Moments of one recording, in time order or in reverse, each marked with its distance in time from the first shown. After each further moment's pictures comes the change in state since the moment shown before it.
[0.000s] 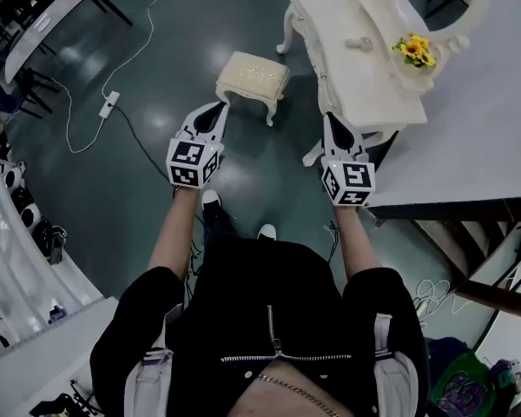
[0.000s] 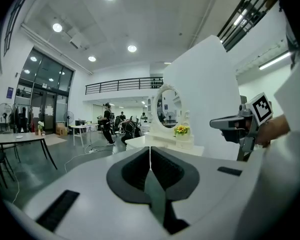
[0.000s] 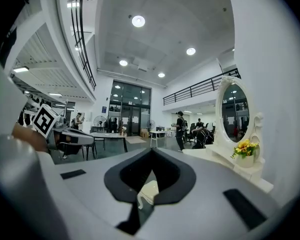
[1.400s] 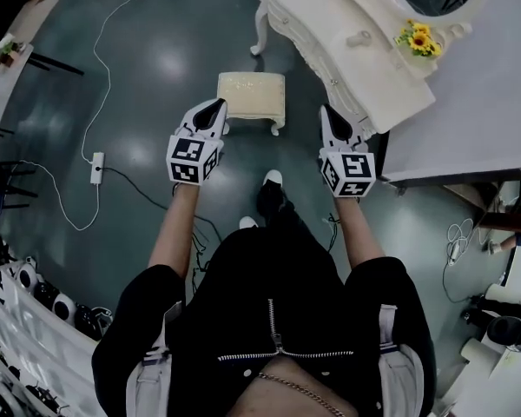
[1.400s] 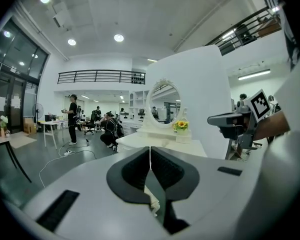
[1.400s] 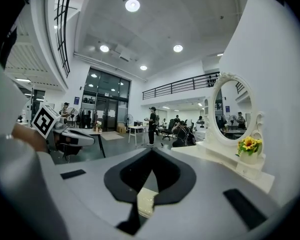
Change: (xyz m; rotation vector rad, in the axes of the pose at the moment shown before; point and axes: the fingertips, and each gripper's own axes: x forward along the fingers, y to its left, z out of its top) left arm 0.136 0.226 -0.003 0.040 0.035 -0.336; right arm 0.212 0.069 0.011 0.019 0.065 -0.307
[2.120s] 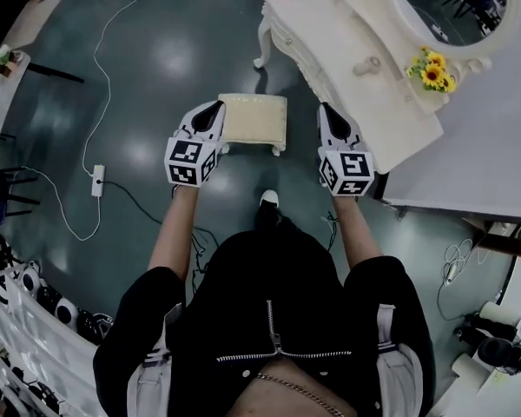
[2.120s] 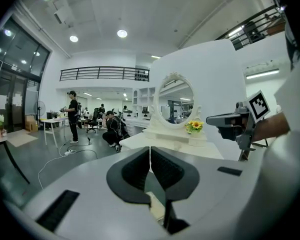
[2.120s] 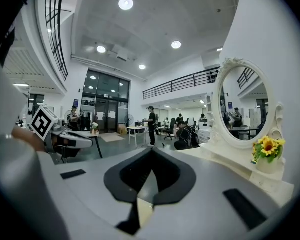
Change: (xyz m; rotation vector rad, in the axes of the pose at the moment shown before) left arm 0.127 0.067 0.023 -0.021 0.023 0.032; right arm 0.138 -0.076 0.011 0.029 0.000 0.035
